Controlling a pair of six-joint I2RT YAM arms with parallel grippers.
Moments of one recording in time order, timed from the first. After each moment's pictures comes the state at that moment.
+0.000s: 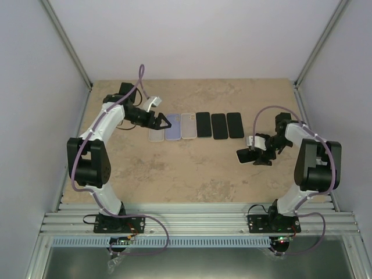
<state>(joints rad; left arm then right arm) -0.13 1.76 1.45 -0.93 0.80 0.25 -0.10 1.68 1.01 -0.86 -0.47 -1.65</state>
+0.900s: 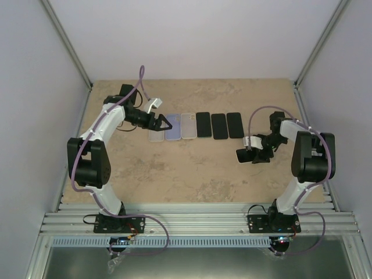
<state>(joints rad) -0.13 1.75 1.43 -0.94 0.85 0.26 -0.06 1.81 1.06 -0.82 -0.38 -1.66</state>
